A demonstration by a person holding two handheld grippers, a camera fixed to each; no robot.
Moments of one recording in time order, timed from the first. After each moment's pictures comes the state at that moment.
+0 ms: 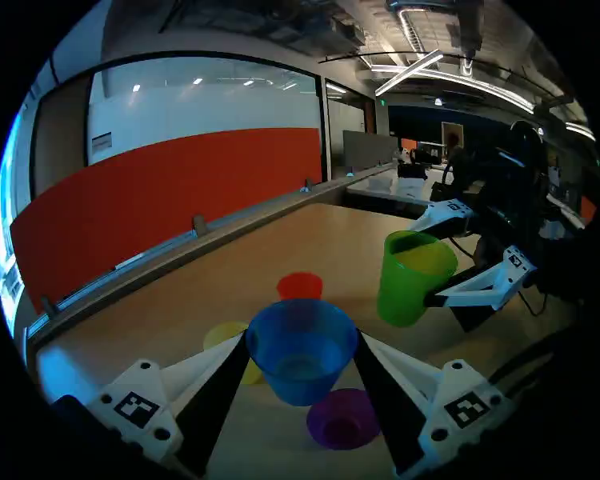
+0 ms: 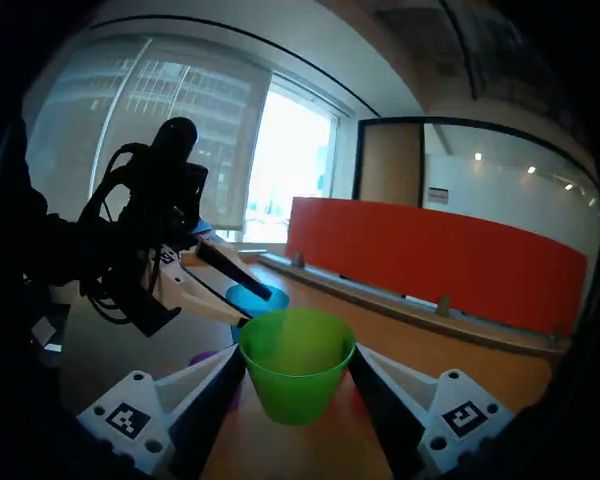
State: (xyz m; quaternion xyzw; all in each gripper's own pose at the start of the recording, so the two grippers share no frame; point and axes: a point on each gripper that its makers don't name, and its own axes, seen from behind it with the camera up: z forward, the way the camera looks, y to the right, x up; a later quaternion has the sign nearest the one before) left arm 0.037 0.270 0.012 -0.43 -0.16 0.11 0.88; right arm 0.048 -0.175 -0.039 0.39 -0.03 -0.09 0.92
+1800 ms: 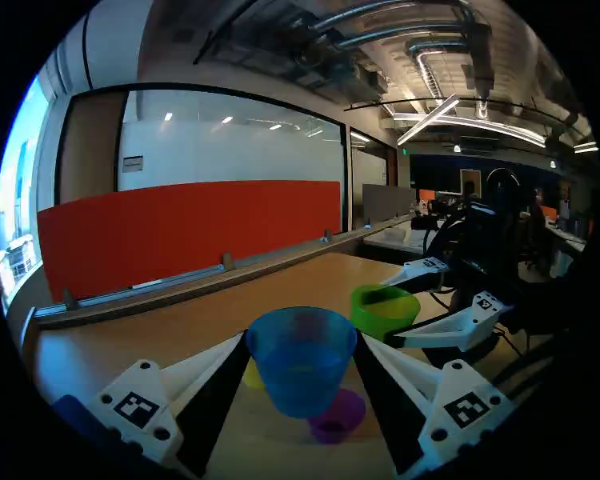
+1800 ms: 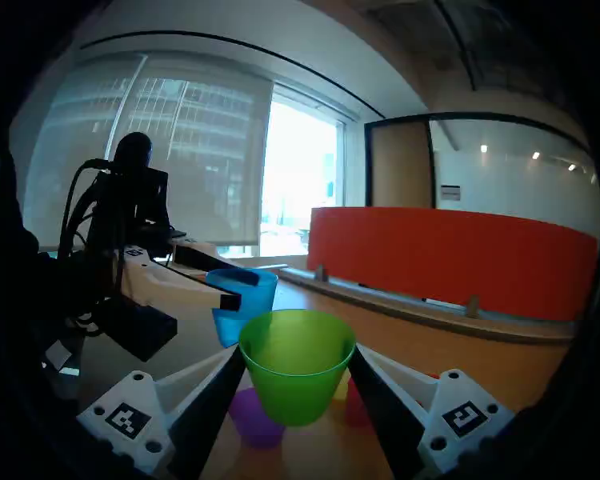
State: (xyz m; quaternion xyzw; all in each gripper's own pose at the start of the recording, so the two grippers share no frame) left arm 0.090 0.213 -0.028 -0.39 -0.07 0.04 0.92; right arm 0.061 -0.242 -0.049 0.42 -0.03 -0.04 0.91
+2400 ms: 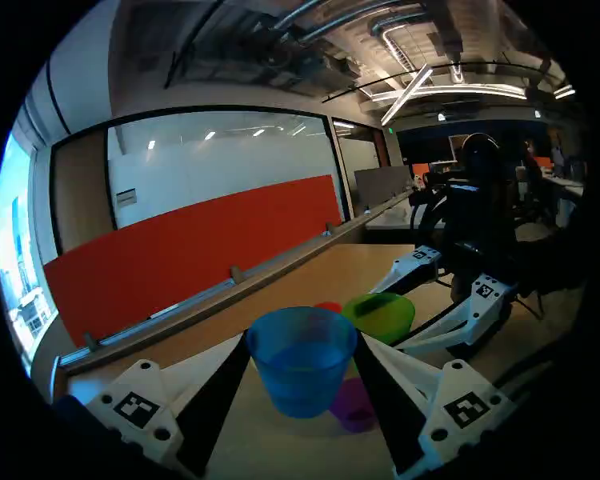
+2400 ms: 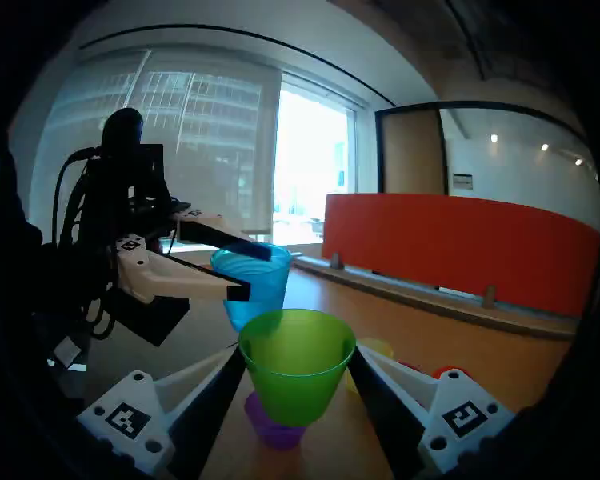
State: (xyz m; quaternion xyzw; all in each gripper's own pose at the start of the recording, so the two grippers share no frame) left arm 0.098 0.206 -0.034 -0.38 -0.04 0.14 0.91; right arm 0.043 -0.269 -0.057 0.44 -0.06 -0.05 0.89
